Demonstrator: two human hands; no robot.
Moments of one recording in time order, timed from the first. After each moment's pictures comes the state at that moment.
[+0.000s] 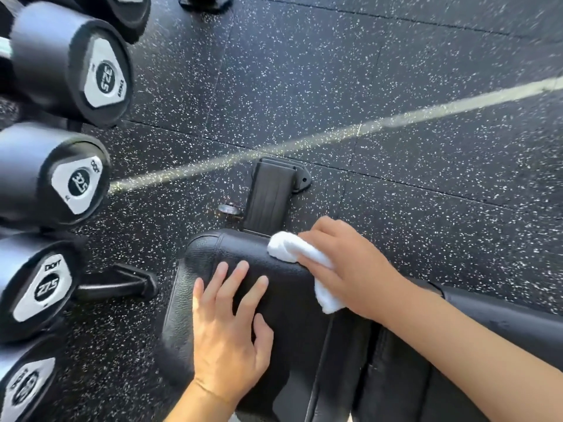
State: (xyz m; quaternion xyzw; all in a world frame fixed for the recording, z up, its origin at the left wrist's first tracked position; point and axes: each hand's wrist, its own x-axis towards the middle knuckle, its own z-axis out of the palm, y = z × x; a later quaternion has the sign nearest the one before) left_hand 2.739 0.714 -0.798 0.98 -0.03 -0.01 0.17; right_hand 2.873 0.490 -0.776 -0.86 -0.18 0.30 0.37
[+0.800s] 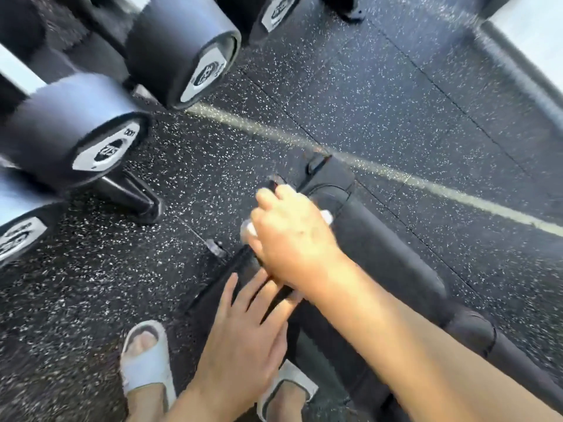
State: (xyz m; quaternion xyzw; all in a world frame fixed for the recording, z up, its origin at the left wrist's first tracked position) left_hand 2.620 0.780 -0.791 0.97 0.04 0.00 0.25; right_hand 2.815 0.750 -0.730 -0.85 -0.48 0.18 -0.08
